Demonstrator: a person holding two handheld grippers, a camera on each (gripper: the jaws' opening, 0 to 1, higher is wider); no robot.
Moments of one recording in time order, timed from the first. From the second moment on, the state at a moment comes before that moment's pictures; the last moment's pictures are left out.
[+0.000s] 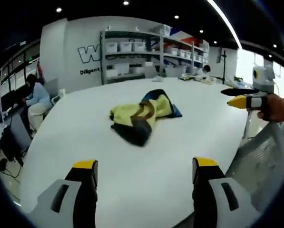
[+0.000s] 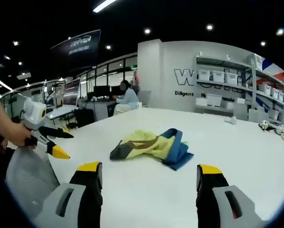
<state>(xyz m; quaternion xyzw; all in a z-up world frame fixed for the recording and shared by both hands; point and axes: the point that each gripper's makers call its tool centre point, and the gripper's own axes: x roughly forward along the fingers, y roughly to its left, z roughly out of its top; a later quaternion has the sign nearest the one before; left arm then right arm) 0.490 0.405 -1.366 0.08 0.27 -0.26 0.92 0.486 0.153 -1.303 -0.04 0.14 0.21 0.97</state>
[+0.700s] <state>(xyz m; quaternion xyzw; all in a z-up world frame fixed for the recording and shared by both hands) 0.487 0.399 -1.363 0.05 0.25 -0.28 0.93 0.482 0.138 -1.320 -0.04 0.17 0.18 0.97</state>
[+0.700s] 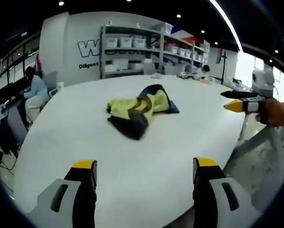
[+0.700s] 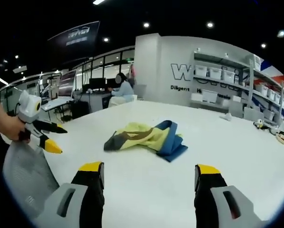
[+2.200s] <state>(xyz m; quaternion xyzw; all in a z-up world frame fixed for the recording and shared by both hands) 0.656 0.327 -1.412 0.00 0.30 -0.34 0.89 0.665 0.129 -1.371 -0.04 0.22 0.24 0.94</state>
